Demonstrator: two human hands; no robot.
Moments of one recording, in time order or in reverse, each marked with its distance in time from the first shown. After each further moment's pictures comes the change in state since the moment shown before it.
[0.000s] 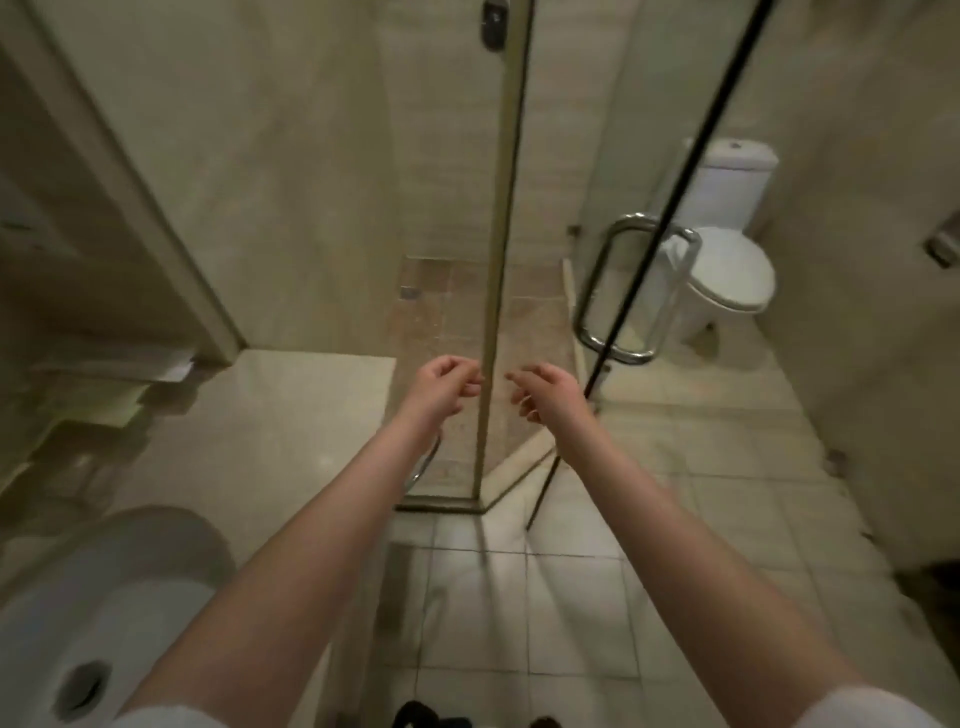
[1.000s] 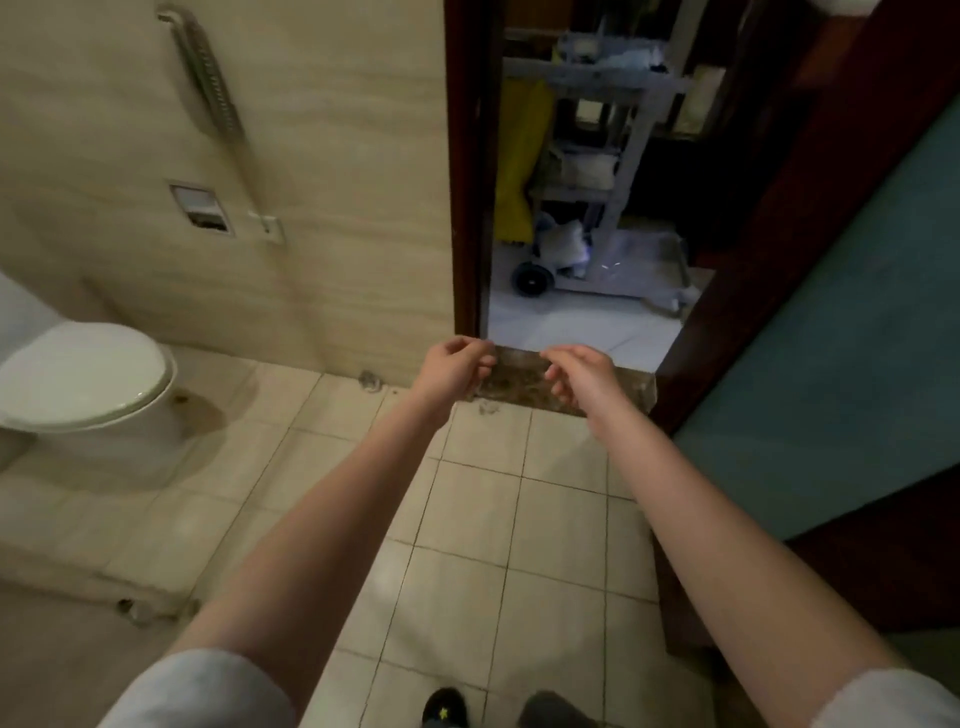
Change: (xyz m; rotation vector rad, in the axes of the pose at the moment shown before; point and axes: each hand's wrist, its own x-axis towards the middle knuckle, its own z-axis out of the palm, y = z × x) left_hand -0.123 0.002 0.721 0.446 -1.349 0.056; right_hand -0.204 0.149 -0.609 0.460 1.409 0.211
